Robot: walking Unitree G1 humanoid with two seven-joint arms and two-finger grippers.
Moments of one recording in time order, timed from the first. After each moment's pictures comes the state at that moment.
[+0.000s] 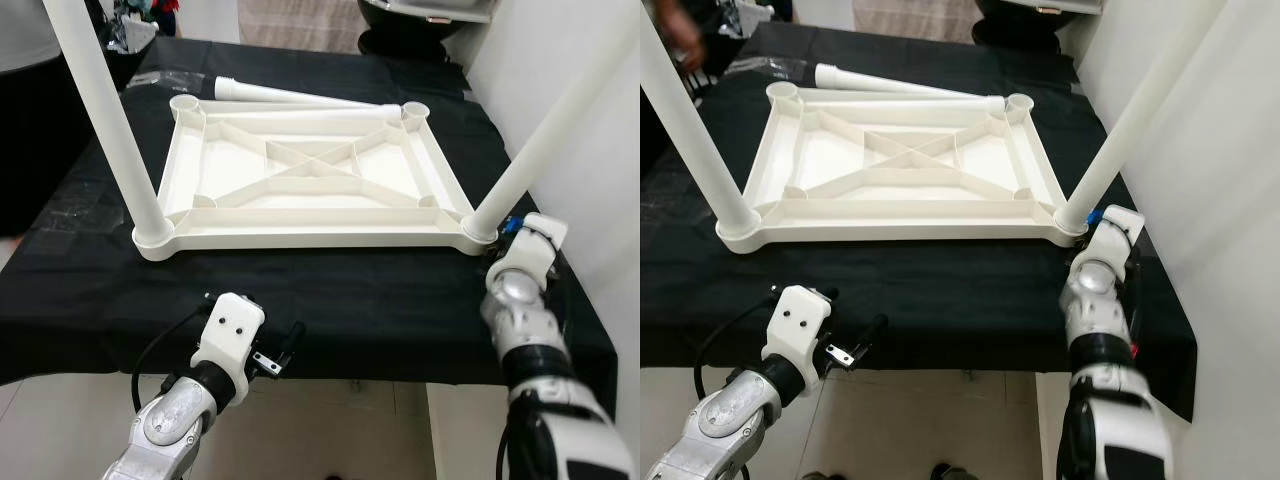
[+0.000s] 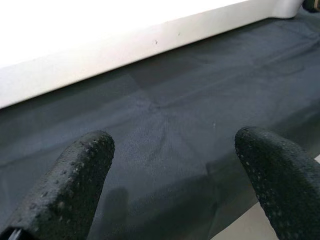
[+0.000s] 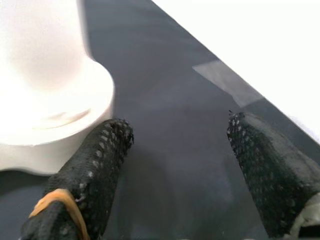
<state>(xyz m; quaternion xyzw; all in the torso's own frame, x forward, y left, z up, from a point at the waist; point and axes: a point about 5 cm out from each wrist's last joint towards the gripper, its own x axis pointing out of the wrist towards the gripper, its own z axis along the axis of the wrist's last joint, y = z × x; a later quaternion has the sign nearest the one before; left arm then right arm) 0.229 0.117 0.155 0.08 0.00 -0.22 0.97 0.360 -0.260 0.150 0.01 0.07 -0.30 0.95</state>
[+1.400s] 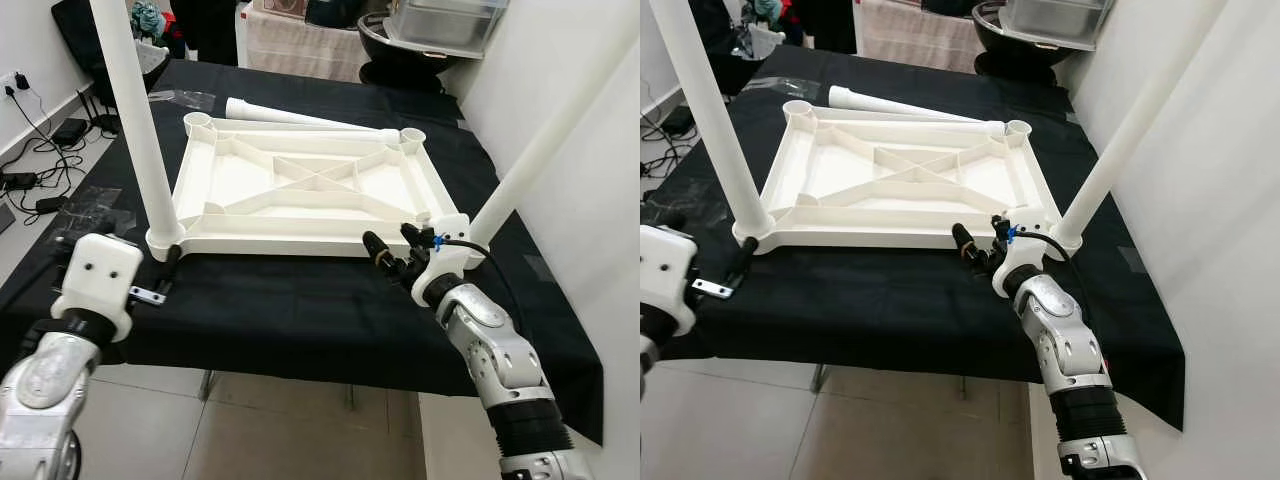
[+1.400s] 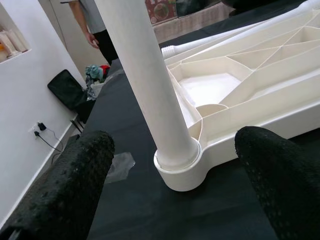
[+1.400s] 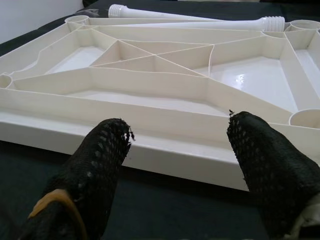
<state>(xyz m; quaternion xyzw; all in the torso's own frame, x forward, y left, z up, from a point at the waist) 0.240 0.225 0.219 0.21 -0.11 0.00 0.97 0.340 -0.165 0.174 0.03 0.00 0.16 0.99</state>
